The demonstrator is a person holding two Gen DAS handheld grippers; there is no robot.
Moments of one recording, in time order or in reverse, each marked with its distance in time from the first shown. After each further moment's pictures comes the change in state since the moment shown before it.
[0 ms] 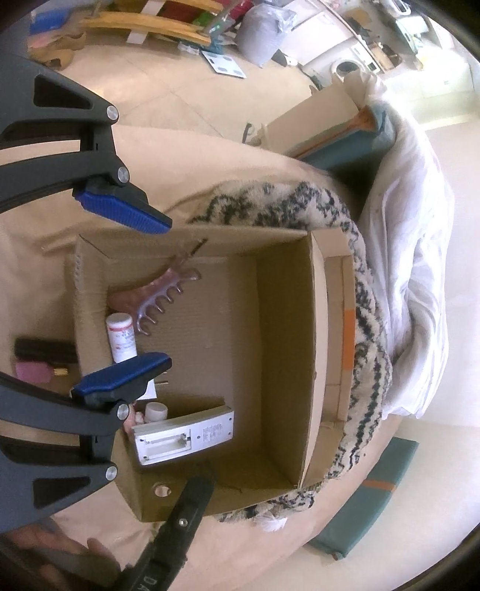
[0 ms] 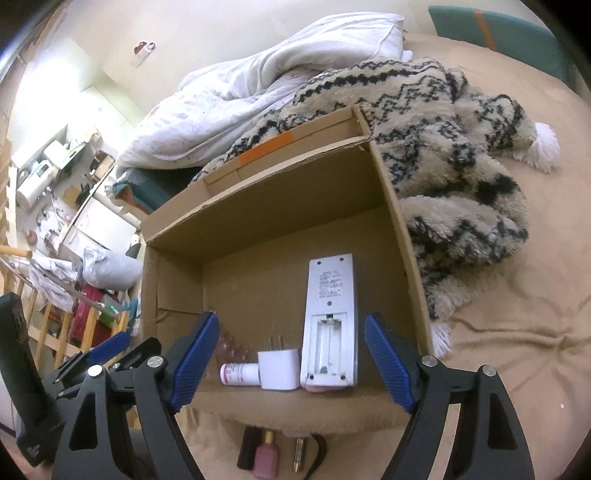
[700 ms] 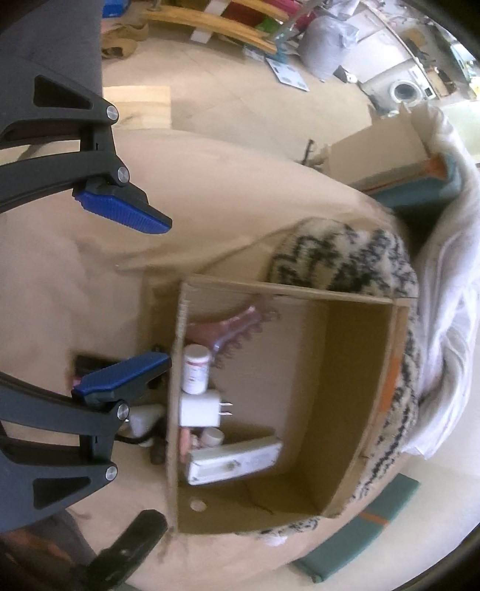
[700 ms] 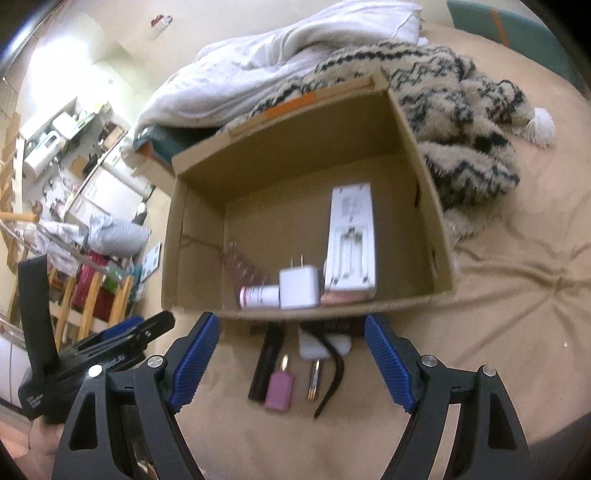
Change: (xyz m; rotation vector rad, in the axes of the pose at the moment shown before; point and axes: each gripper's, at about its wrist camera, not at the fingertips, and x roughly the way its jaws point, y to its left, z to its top) left arm -0.002 0.033 -0.058 -0.154 0.164 0.024; right arm -0.016 0.023 -0.062 -0.061 0.130 0.012
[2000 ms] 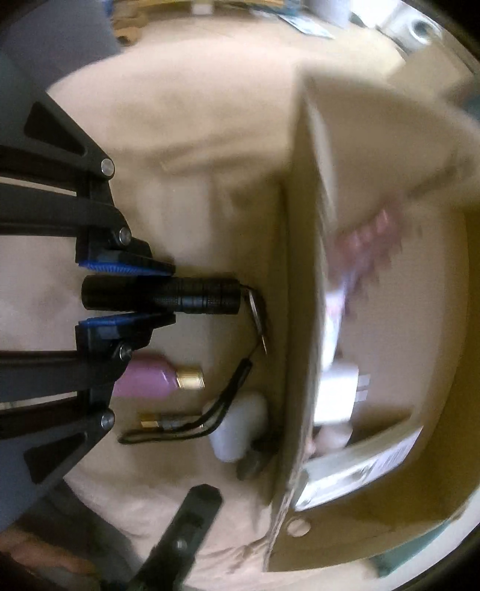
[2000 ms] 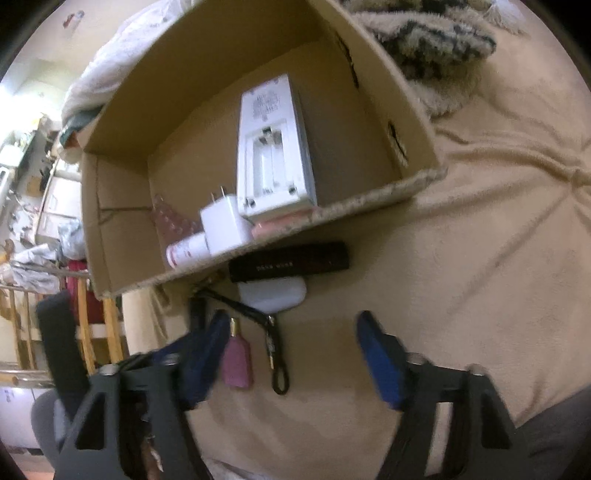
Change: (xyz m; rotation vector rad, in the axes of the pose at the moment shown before) left arm 0.085 -0.030 -0.034 0.094 0.321 -0.080; right arm 0.063 -0.051 -0.015 0.252 0.271 -0.064
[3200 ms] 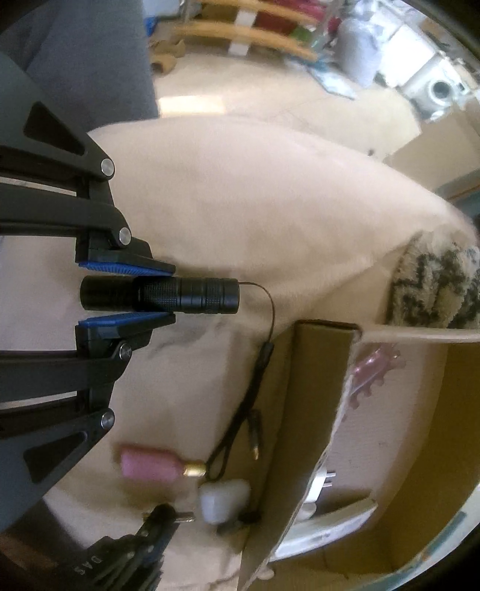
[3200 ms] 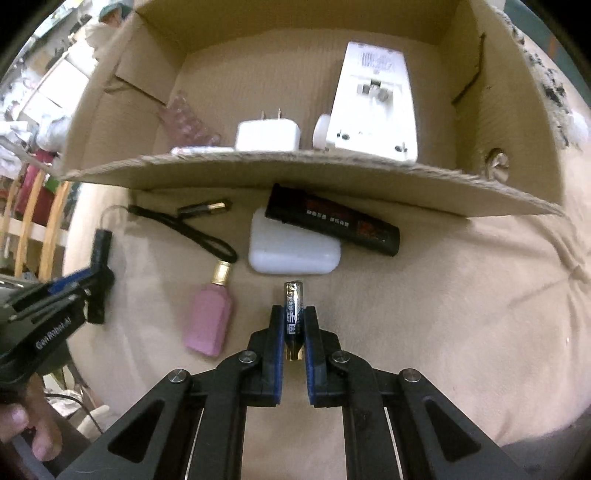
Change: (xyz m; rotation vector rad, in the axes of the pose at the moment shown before) left arm -0.023 0.032 -0.021 -0.130 -0.049 0.124; right arm 0.015 0.054 -0.034 -0.386 0.016 -0.216
